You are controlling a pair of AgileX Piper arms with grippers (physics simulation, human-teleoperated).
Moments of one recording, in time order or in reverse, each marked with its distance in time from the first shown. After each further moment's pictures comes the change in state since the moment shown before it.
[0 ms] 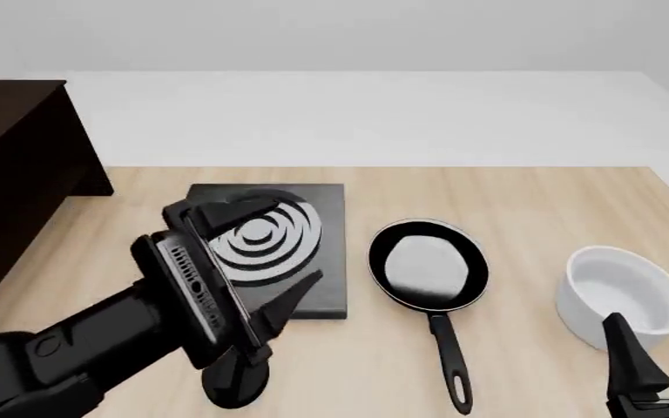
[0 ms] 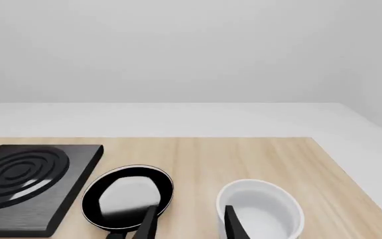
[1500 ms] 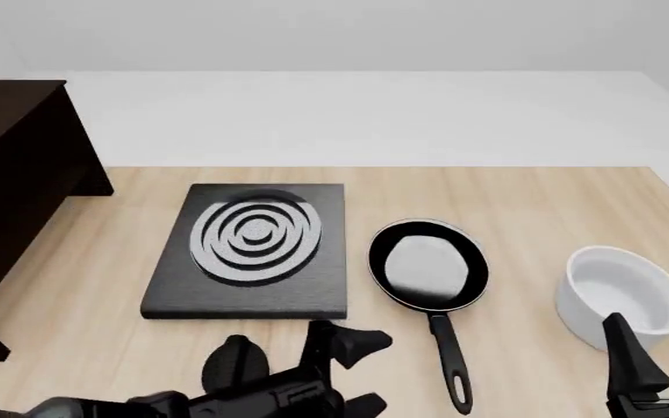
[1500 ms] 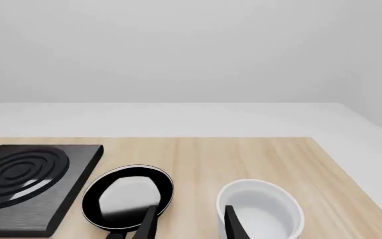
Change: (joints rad) left arm -0.242 0.502 0.067 -0.297 0.479; right arm 0.000 0.000 0.000 0.000 0.000
